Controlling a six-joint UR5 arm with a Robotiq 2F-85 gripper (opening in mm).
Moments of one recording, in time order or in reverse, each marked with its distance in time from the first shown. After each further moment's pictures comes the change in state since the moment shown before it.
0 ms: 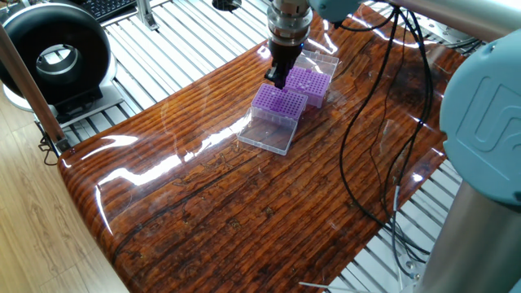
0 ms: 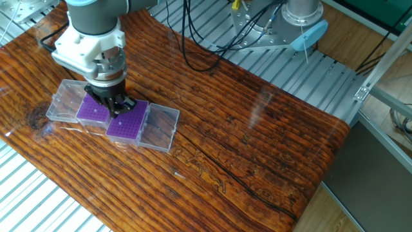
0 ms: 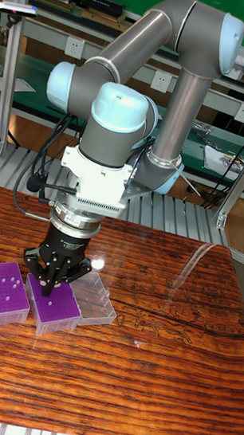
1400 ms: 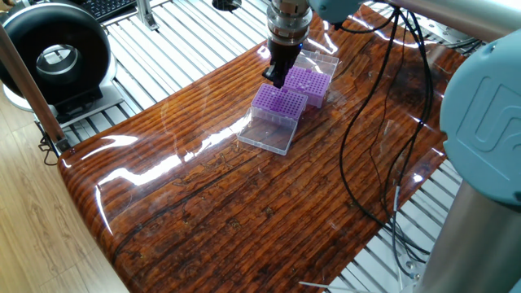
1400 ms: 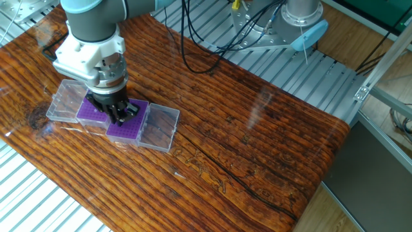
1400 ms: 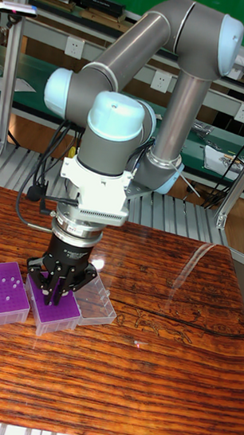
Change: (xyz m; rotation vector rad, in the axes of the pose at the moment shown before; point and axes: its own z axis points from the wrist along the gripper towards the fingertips) arm -0.009 0.014 0.012 -0.043 -0.008 -0.049
